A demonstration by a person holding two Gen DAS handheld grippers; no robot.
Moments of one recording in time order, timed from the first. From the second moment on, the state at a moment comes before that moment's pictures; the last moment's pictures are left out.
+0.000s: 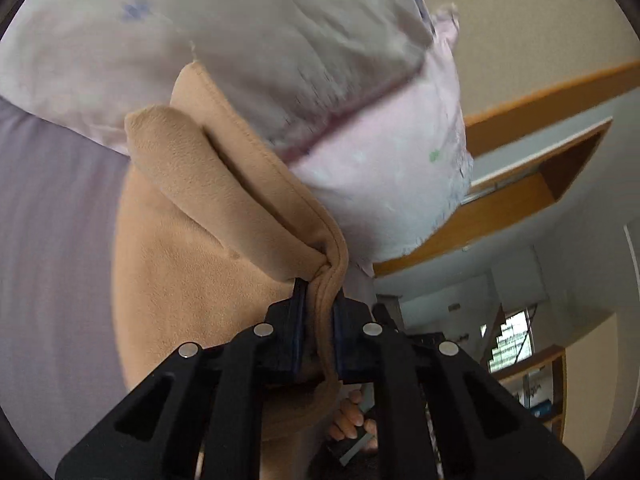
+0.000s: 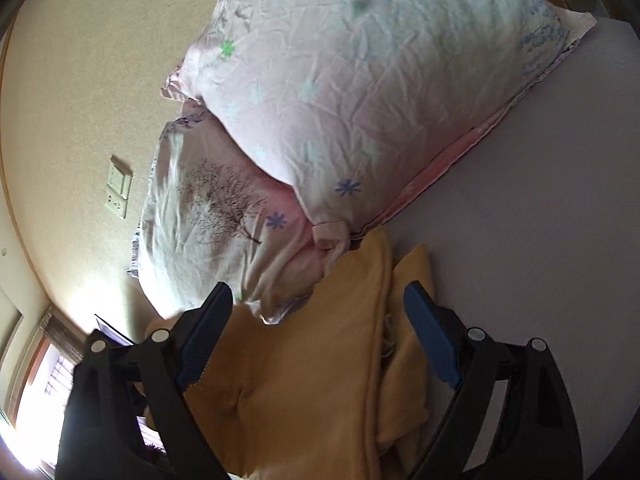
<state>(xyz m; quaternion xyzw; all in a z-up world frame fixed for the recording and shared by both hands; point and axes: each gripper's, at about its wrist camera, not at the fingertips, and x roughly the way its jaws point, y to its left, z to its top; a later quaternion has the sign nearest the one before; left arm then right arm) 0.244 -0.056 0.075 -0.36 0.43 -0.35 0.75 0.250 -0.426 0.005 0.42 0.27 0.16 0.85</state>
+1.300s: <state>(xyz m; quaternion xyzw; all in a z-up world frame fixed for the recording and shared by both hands) 0.195 -0.046 0.013 -0.16 0.43 -0.32 0.83 0.215 -0.406 0.031 0.31 0.42 0.20 0.83</state>
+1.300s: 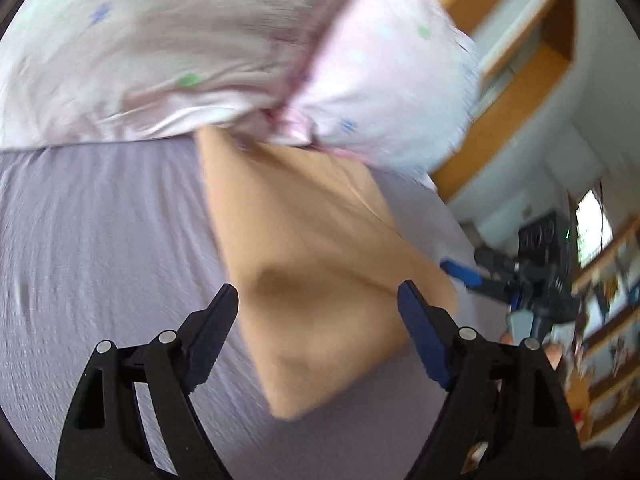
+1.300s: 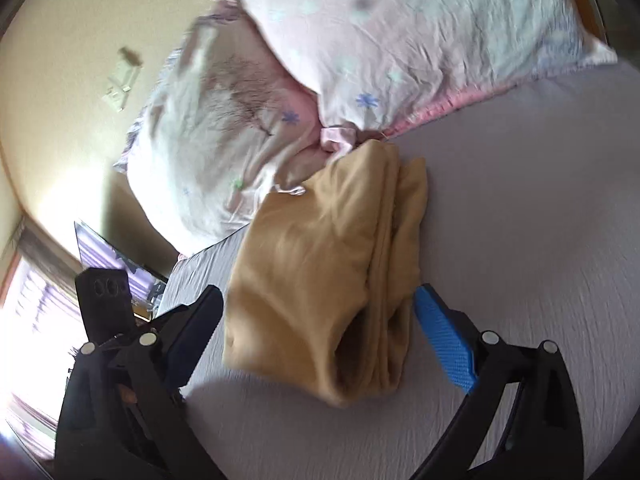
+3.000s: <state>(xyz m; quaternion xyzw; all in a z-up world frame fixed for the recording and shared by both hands) 0.056 0.023 -0.004 -0.03 0.41 -0.19 0.89 0.118 -0.275 0.034 0.16 0.42 0.20 0.87</state>
